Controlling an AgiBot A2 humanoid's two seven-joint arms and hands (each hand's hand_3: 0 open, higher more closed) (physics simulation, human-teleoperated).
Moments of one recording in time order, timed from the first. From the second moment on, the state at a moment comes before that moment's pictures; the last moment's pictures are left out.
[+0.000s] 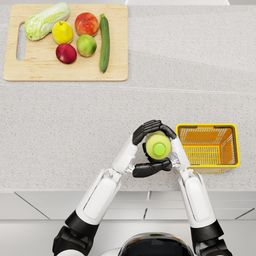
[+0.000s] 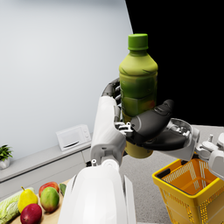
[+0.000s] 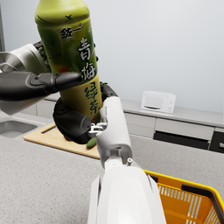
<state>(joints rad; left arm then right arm) 0.57 1.46 0.49 -1.70 1.47 -0.01 0.00 0.43 -1.52 0.30 1.60 1.47 0.06 -0.01</state>
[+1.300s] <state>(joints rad) 0.51 1.39 -0.14 -1.72 1.47 0.00 0.00 0.54 -1.48 -0.19 1.55 1.47 0.00 -0.01</state>
